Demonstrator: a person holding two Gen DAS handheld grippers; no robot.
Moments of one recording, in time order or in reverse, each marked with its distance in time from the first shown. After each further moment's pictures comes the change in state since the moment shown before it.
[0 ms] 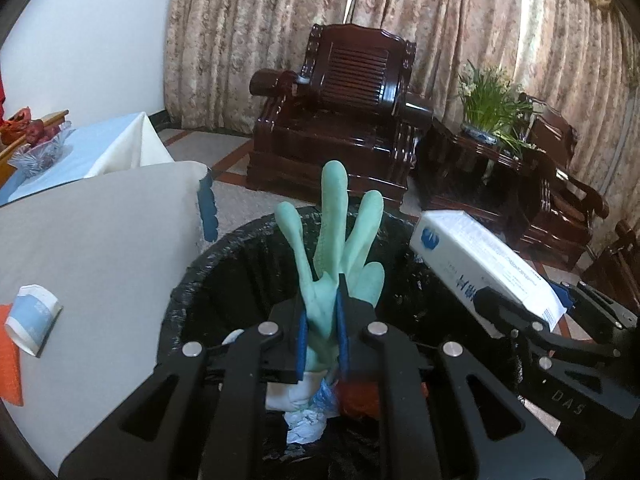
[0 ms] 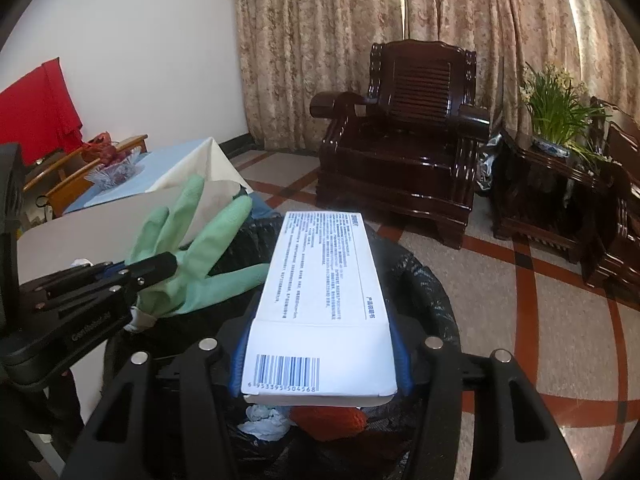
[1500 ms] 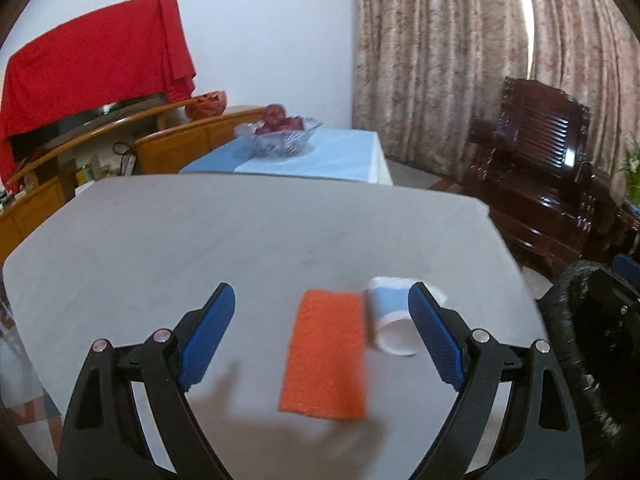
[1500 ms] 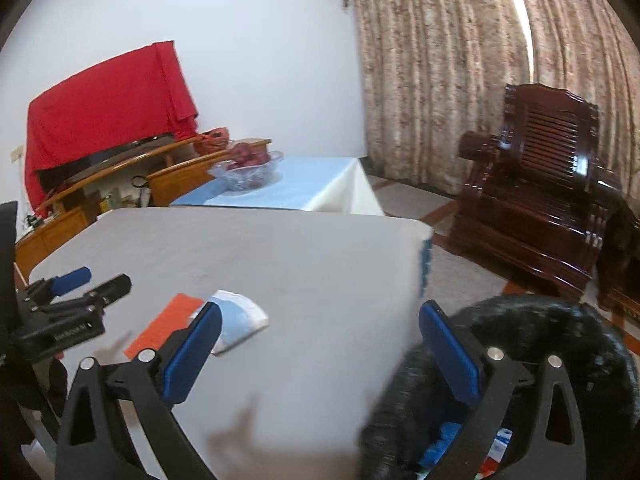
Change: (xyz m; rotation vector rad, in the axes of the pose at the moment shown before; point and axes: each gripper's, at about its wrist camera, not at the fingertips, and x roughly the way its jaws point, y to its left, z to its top) left arm -0.172 0.273 -0.039 -0.242 -0.126 0.593; right arm 0.028 0.239 0.019 -0.194 -0.103 0.360
